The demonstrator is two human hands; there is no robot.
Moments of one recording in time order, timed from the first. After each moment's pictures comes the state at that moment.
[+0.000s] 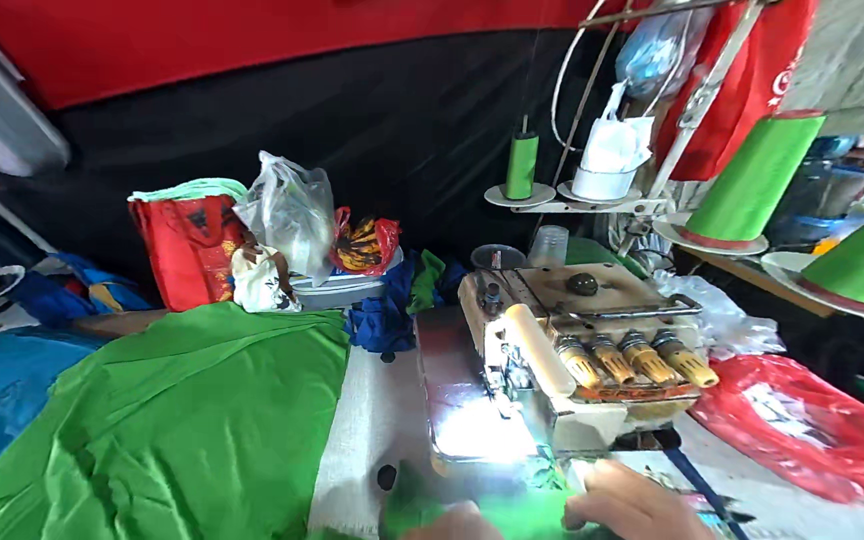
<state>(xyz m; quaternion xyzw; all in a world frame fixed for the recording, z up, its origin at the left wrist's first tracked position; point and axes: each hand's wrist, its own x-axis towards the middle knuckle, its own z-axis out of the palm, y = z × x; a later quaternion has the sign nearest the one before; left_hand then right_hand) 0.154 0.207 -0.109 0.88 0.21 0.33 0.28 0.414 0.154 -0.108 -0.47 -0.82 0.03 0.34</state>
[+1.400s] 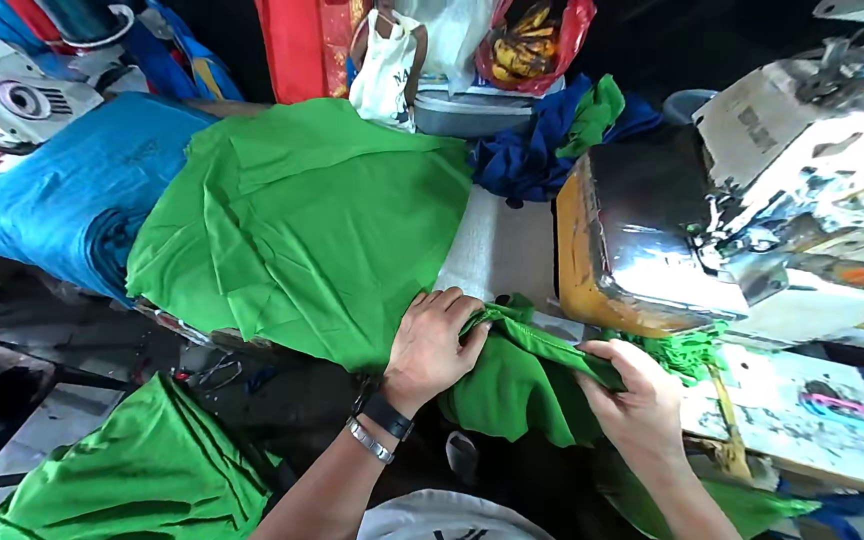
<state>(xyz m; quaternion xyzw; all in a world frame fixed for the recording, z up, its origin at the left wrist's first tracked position) 0.072 0.244 -0.213 0.81 0.41 0.41 0.06 0.314 0.181 -0.227 -0.53 -0.72 -0.04 0.44</state>
